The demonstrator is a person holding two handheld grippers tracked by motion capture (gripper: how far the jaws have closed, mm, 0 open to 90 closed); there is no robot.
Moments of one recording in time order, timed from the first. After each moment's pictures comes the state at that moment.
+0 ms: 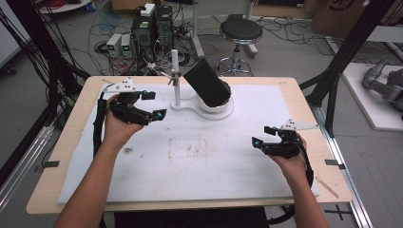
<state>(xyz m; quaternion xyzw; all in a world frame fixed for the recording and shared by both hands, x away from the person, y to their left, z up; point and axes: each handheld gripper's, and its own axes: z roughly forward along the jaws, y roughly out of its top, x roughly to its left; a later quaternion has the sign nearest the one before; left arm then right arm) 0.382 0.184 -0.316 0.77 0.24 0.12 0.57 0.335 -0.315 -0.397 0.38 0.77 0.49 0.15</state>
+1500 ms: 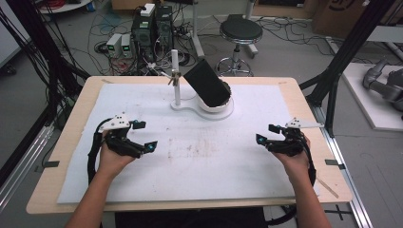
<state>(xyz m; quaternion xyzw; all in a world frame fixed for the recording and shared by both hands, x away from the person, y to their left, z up) 0.342 0.209 -0.398 0.78 0.27 0.11 0.55 0.341 -0.327 -0.397 0.41 0.76 0.49 0.15</state>
